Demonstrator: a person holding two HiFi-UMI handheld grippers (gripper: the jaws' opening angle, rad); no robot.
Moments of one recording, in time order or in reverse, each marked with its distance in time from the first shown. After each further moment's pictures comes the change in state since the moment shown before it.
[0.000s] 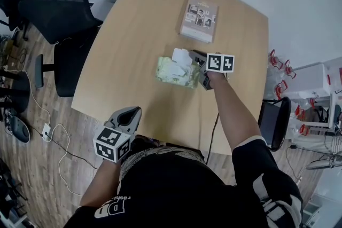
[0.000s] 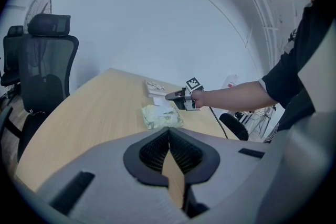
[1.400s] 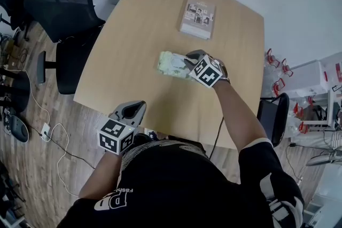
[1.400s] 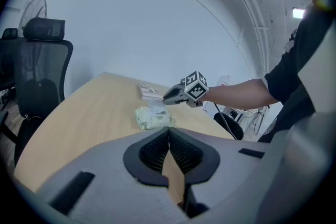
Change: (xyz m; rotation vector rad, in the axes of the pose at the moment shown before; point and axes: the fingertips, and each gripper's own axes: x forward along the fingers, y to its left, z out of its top) left arm -0.017 -0.021 -0.007 0.048 -0.031 -0.052; right arm -0.030 0.092 -0.043 -1.108 0.344 -0.154
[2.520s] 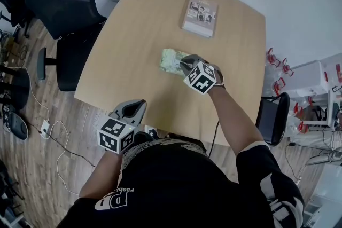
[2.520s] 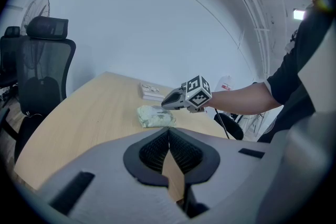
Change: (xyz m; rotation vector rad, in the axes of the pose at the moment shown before) left arm -0.007 0.002 -0.007 -0.014 -0.008 0.004; right arm 0.010 0.039 0.009 -0.056 0.006 -0.011
